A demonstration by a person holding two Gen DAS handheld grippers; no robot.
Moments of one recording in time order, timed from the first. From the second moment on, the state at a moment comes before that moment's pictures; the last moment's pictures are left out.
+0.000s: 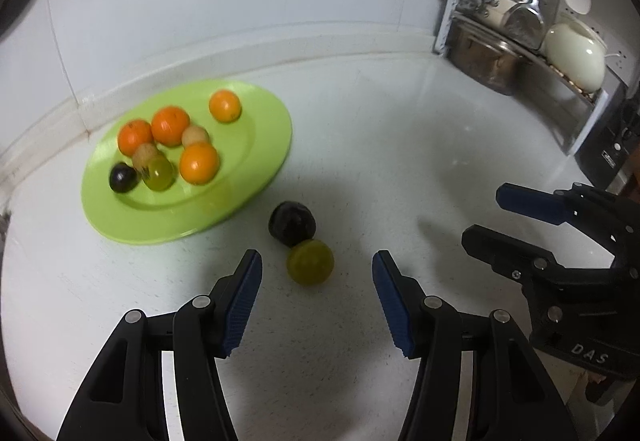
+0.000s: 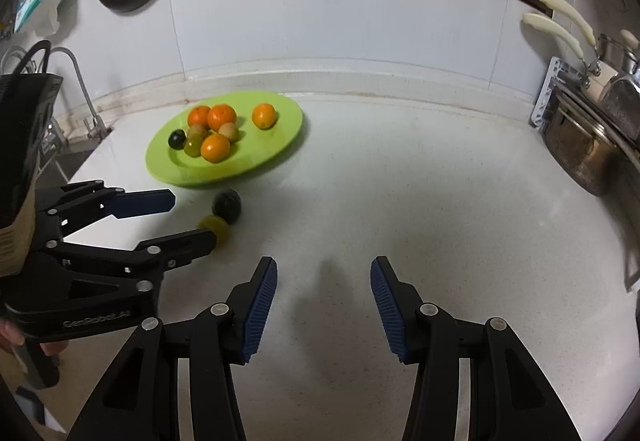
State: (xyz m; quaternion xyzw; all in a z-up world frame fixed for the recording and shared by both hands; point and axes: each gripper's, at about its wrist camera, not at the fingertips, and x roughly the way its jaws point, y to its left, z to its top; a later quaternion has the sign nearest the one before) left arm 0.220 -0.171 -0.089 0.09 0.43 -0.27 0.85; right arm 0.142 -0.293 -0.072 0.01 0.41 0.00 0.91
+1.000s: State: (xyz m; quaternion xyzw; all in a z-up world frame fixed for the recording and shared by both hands) left arm 0.229 -0.132 -0.087 0.08 0.44 -0.21 0.87; right arm 0.178 -0.272 -0.089 0.04 0.43 0.07 0.90
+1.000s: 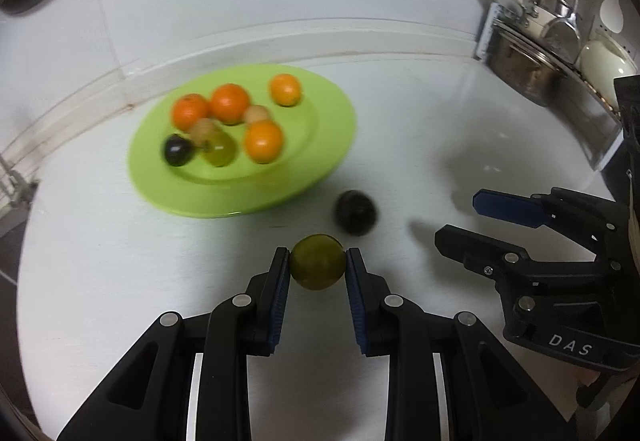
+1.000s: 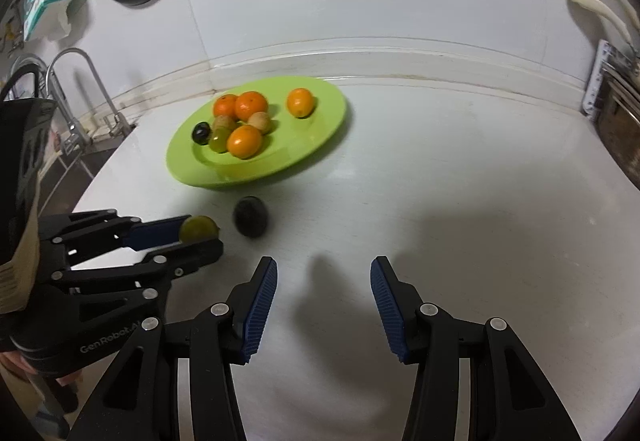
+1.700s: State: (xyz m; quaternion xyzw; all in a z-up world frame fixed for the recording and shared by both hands) left arm 0.251 -0.099 -0.093 0.08 0.45 -0.19 0.87; right arm 0.232 -0.225 -0.110 0.03 0.46 0.10 0.88
